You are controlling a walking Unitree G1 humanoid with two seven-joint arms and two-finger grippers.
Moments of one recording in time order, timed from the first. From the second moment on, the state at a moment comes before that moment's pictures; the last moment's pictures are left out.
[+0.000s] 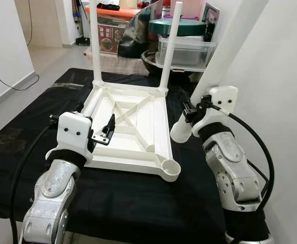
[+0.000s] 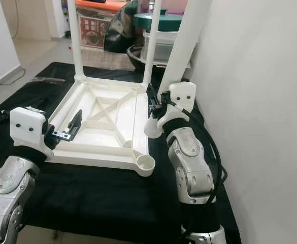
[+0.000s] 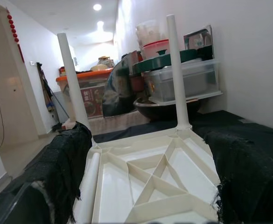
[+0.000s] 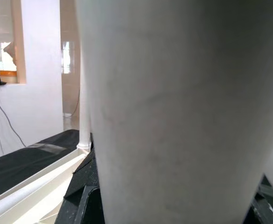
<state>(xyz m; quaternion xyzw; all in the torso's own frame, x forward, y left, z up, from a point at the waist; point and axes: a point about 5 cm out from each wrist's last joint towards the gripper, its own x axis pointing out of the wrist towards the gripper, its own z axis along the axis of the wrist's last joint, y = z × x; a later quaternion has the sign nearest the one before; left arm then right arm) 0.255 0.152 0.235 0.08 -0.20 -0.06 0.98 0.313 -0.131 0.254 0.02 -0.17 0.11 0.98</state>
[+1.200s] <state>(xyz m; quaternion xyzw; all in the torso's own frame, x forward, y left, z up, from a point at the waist) 0.252 0.154 0.227 0.07 -0.18 -0.06 0.98 0.314 -0.134 0.251 0.02 -0.17 0.10 0.98</state>
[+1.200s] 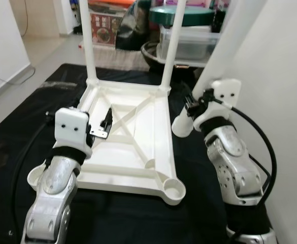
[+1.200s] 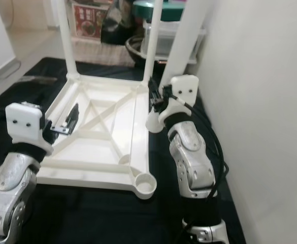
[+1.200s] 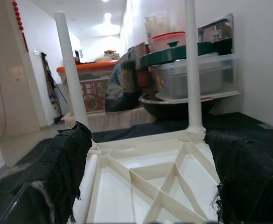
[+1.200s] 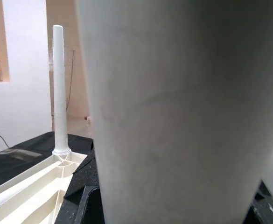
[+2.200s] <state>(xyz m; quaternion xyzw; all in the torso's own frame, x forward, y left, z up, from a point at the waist) 0.240 0.158 0.207 0.07 -0.14 -0.06 0.99 0.310 -0.134 0.244 0.01 -0.16 0.11 0.98</state>
